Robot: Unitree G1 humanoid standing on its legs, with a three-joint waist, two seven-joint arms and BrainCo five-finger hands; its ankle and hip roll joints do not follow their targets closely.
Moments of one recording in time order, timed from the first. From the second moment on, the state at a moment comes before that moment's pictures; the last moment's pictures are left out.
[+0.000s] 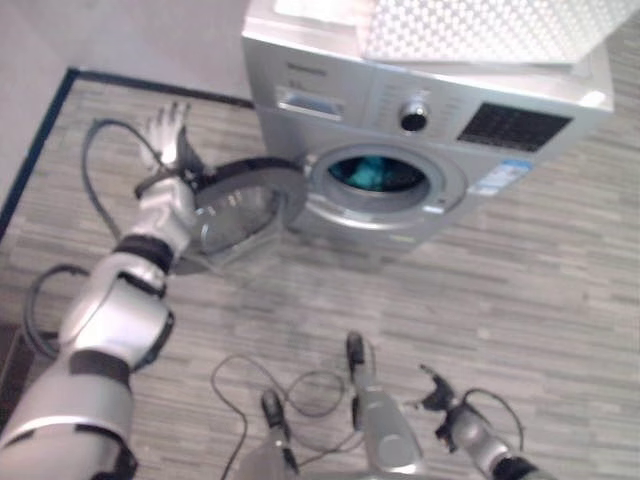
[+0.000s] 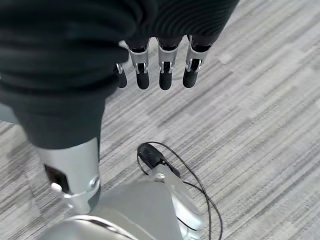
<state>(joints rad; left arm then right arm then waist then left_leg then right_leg) -1.20 0.60 -0.62 1.20 0.35 0.03 0.47 -0.07 -0.40 0.46 0.85 -0.19 -0.07 -0.20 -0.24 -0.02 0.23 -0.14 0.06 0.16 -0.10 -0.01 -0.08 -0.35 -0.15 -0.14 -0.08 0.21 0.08</state>
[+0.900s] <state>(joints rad) -1.03 0.58 -0.67 1.23 0.24 0.09 0.05 0.09 -0.53 0.44 0.56 -0.20 -0.01 -0.05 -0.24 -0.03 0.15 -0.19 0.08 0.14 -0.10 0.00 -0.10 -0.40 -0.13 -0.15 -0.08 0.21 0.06</state>
